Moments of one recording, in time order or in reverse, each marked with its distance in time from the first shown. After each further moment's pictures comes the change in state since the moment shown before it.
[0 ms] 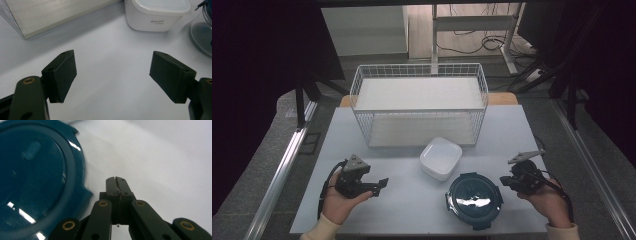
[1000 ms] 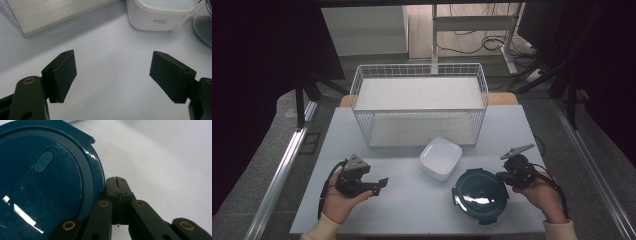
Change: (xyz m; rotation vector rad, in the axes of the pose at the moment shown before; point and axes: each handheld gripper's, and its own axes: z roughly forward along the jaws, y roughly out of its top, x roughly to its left) left arm 0.002 0.000 0.003 0.008 0.003 -0.008; right arm 0.001 0.020 0.016 0.038 -0.016 -0.055
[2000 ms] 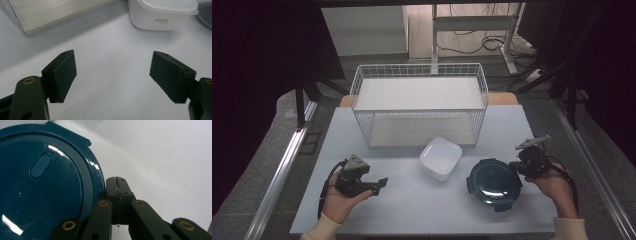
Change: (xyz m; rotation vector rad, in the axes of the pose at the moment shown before) left arm 0.002 -0.001 0.002 0.004 0.004 -0.012; right arm -0.049 -0.006 -0.004 -0.040 -0.067 0.033
